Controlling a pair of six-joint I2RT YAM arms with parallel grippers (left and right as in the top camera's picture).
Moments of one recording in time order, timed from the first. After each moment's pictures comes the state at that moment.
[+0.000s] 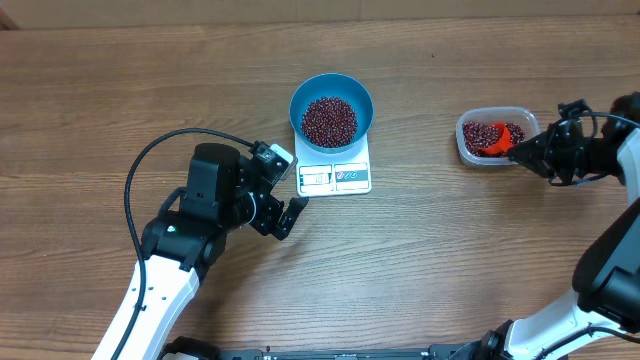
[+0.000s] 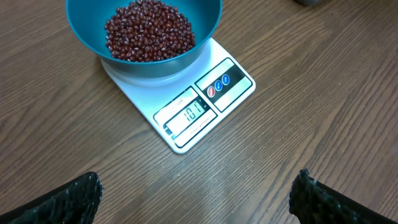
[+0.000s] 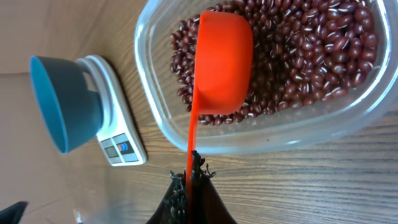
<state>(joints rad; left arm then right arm) -0.30 1.13 0.84 -0.53 0.33 0.23 -0.51 1.87 1.40 -1.06 -0.75 -0.08</state>
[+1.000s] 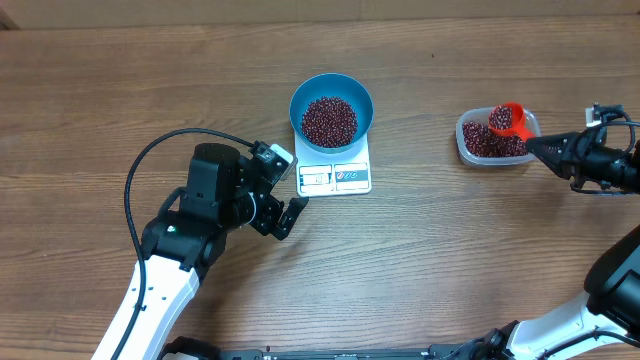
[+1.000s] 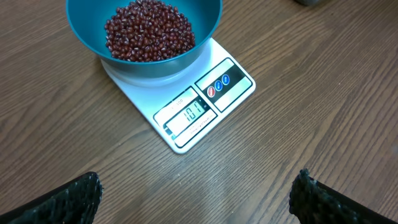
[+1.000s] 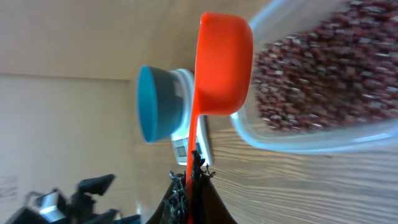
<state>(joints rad) -0.30 1.13 0.84 -0.53 0.33 0.23 -0.65 1.87 1.40 -1.17 -1.13 -0.28</state>
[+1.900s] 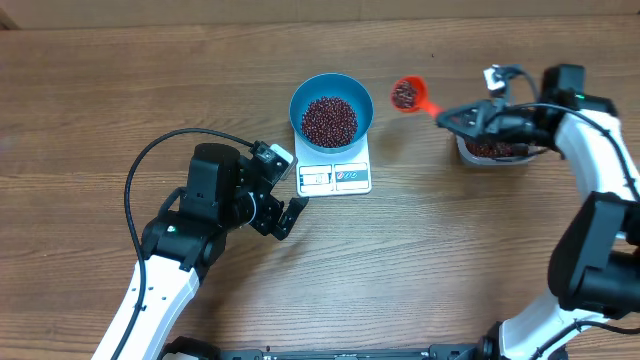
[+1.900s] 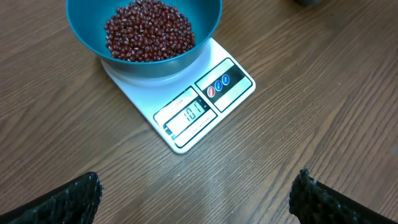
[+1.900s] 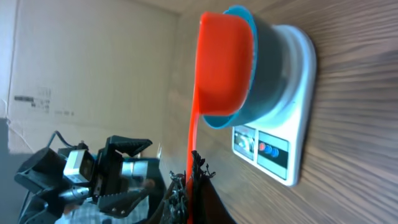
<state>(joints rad) -0.30 1.13 0.84 -0.53 0.33 0.23 -0.20 1.87 1.40 -0.86 -1.26 -0.05</state>
